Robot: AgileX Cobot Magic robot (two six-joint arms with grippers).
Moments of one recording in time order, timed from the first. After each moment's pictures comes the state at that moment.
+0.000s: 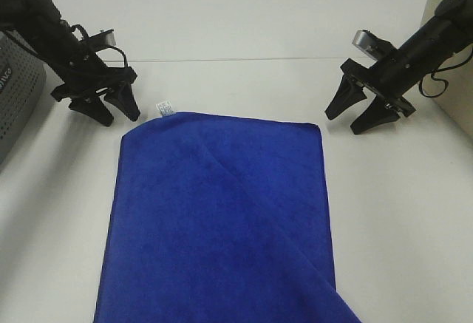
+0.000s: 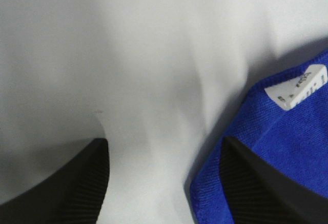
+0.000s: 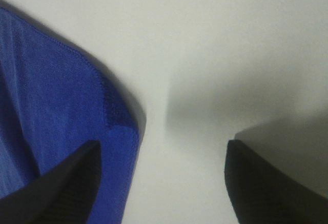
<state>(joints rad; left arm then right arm) -0.05 2.55 -2.10 -0.48 1.16 0.30 -0.08 2.48 -1.90 0.69 1.21 -0.44</state>
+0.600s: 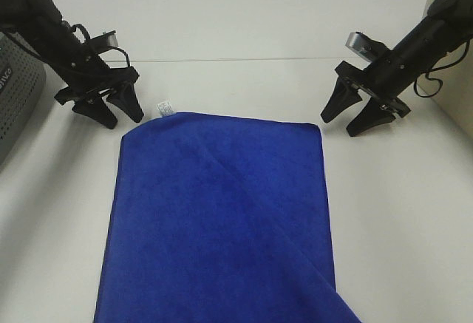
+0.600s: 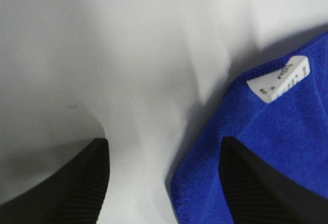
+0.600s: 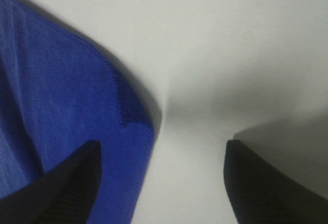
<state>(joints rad) -0.05 2.55 -2.10 -0.51 1.19 0.30 -0.04 2.49 -1.91 0.67 1.23 -0.43</state>
